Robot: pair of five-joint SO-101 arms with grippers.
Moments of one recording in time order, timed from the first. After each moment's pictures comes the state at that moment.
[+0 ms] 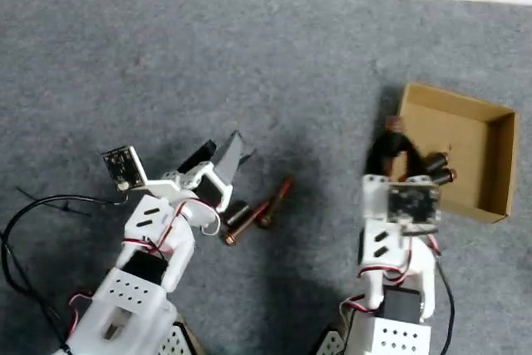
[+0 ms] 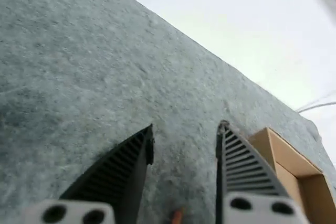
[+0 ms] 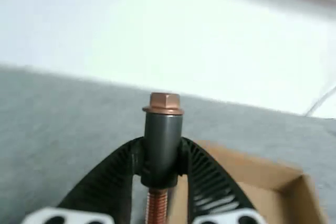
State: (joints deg) left arm 12.0 -65.3 93.7 -5.9 45.4; right arm 5.7 -104.1 96.0 14.5 13.8
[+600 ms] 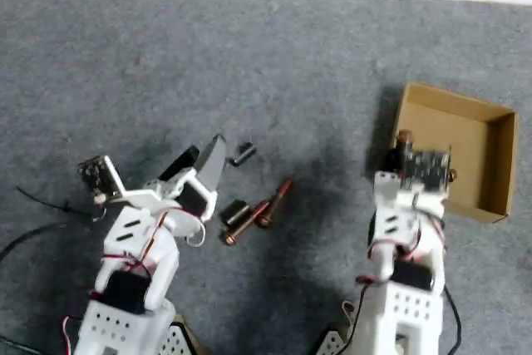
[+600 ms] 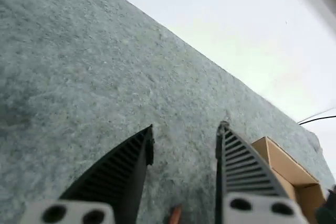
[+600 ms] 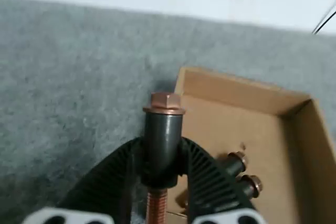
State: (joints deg) left arm 9.7 -101.1 93.4 29.3 44.7; right arm 8.6 -68.0 83.1 12.7 12.5
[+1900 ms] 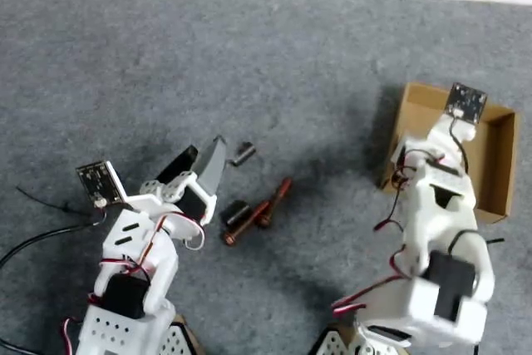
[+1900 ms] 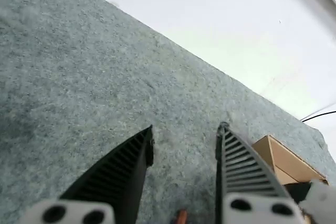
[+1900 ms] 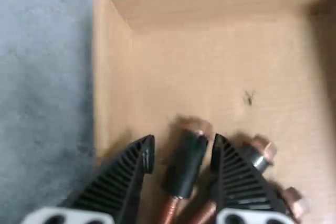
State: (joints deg) left arm 9.7 -102.5 93.8 29.9 41.5; right arm 14.3 -6.3 45.1 12.5 -1.5
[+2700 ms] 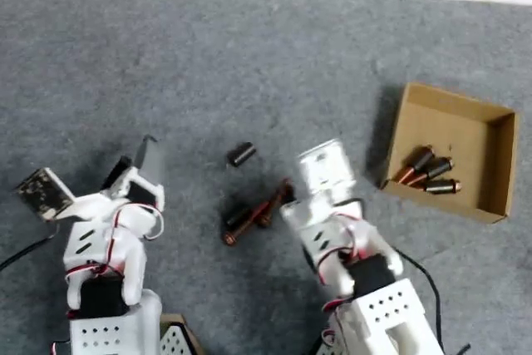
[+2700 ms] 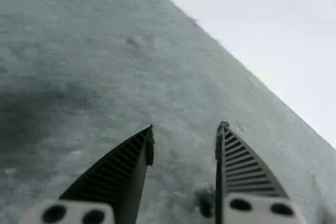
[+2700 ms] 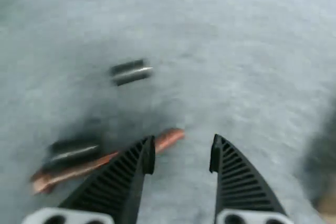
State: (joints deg) left arm -12.6 -102.5 89.0 43.4 41.5; right arm -29.6 -72.7 78.5 37.8 8.1
